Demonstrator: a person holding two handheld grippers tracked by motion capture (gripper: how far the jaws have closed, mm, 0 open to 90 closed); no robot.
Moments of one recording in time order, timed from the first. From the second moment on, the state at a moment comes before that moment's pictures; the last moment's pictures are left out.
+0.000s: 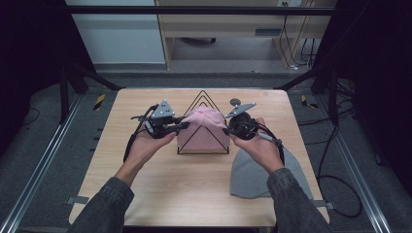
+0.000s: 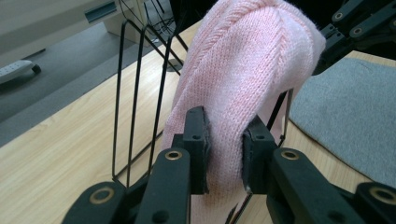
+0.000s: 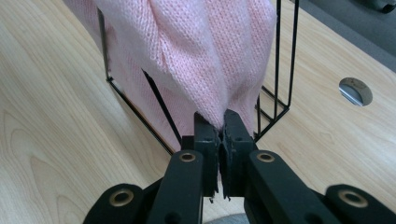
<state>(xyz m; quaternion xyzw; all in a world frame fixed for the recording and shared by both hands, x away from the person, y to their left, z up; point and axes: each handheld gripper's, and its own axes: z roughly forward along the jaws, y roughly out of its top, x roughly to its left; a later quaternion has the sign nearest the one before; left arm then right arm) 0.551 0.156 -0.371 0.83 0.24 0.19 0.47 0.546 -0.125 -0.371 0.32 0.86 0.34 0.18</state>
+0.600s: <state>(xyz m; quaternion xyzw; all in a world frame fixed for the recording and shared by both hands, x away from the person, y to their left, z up) 0.544 0.161 -0.380 0.82 0.26 0.19 0.48 0.538 -0.127 -0.384 0.33 0.86 0.34 0.18</state>
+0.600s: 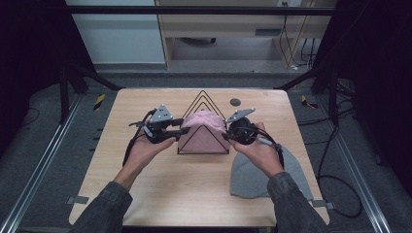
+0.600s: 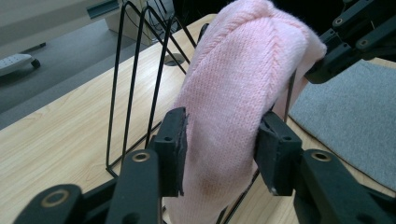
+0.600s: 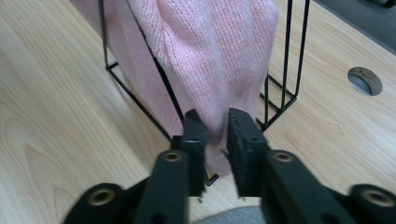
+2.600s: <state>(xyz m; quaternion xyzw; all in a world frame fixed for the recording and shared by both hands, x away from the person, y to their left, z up) 0.492 0.269 -0.456 0.82 0.38 0.23 0.36 0.533 -0.318 -0.456 0.54 0.77 0.27 0.20</state>
